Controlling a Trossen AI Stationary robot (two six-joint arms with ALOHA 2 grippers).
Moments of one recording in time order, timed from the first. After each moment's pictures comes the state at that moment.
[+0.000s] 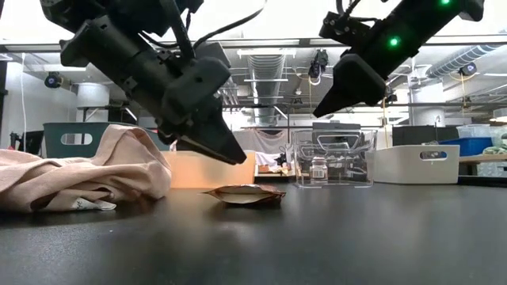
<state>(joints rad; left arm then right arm) -0.32 1.78 0.85 0.15 -0.51 -0.54 0.28 1.54 0.86 -0.20 0.76 0.19</state>
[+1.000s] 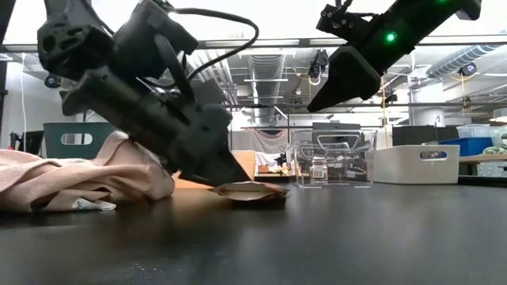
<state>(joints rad) -0.29 1.93 0.75 0.47 -0.54 -0.53 0.28 1.54 0.85 -0.14 0.75 0.16</state>
